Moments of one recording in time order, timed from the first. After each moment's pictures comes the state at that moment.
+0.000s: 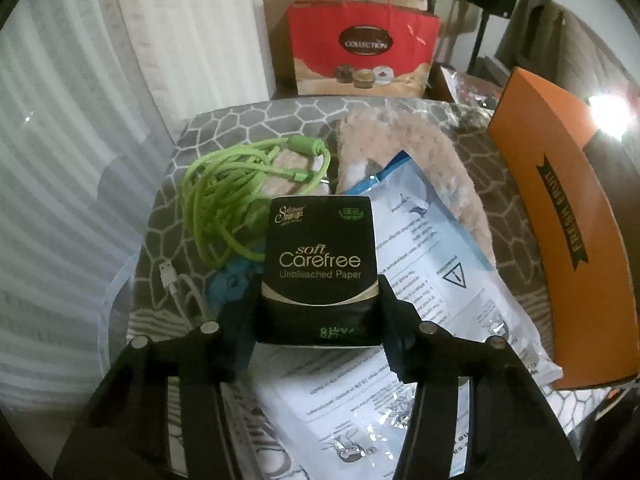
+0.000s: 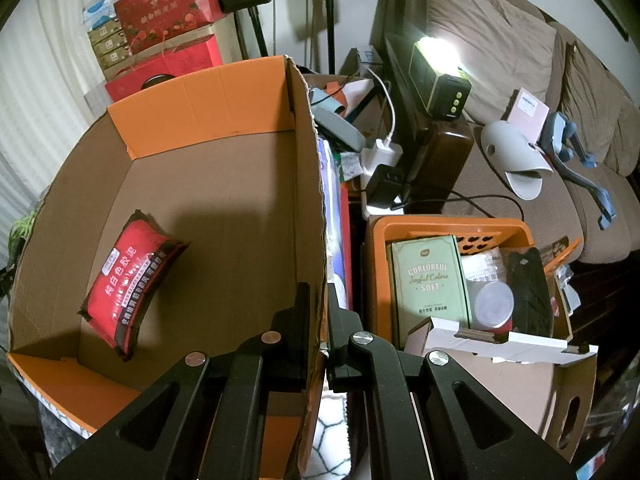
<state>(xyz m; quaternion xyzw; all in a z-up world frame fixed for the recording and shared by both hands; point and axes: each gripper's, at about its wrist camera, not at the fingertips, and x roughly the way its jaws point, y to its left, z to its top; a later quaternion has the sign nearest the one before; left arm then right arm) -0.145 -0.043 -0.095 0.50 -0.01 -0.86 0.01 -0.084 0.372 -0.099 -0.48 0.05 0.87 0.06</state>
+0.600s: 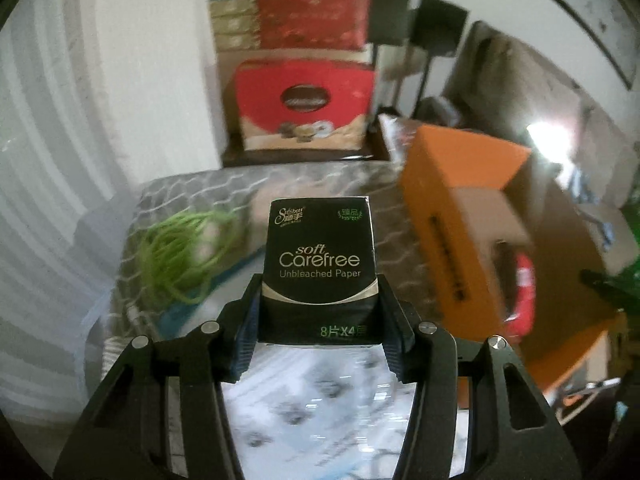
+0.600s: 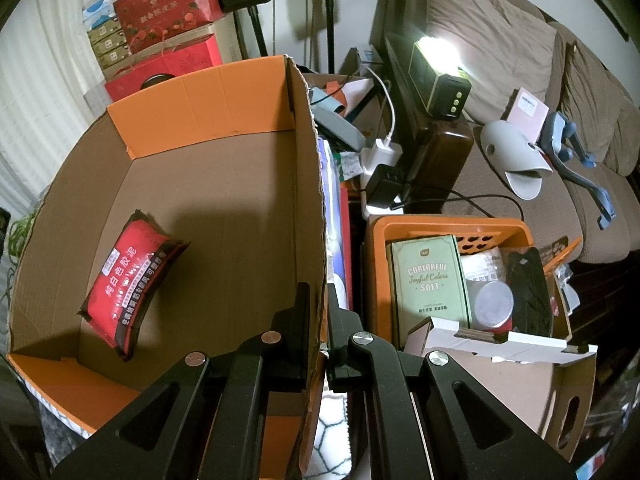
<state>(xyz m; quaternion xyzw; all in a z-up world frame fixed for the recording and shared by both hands) -0.128 0.013 -0.026 0.44 0.01 -0.90 -0.08 -0.084 0.371 -0.099 -0.48 0.05 0.87 0.06</state>
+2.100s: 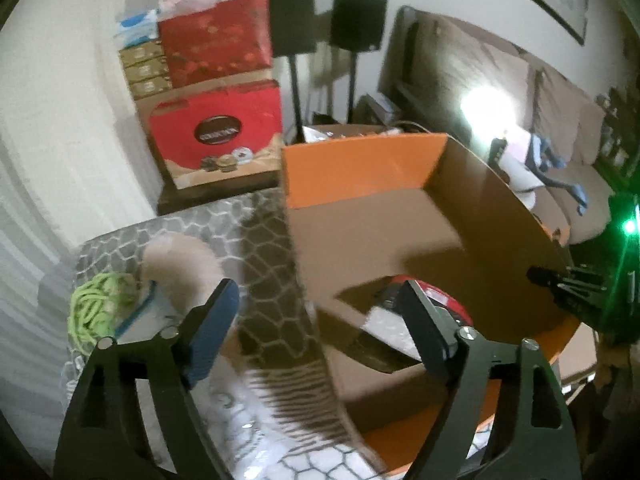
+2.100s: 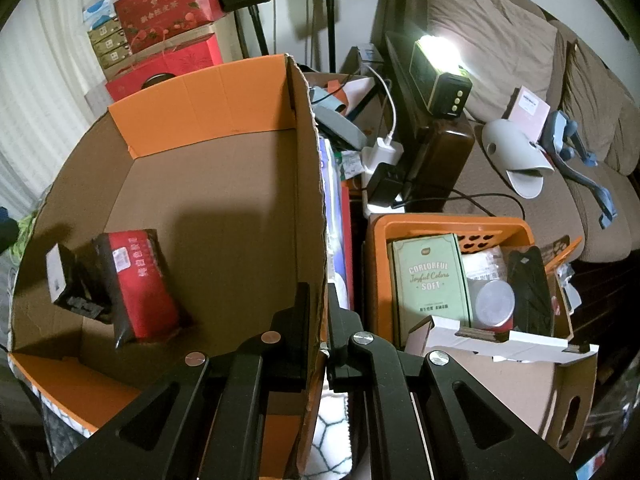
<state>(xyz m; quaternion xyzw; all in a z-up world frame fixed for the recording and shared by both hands) -0.129 0.123 -0.012 0.41 -0.05 -0.90 -0.14 -0.084 0.370 -0.098 -0.48 0.05 0.87 0.06</state>
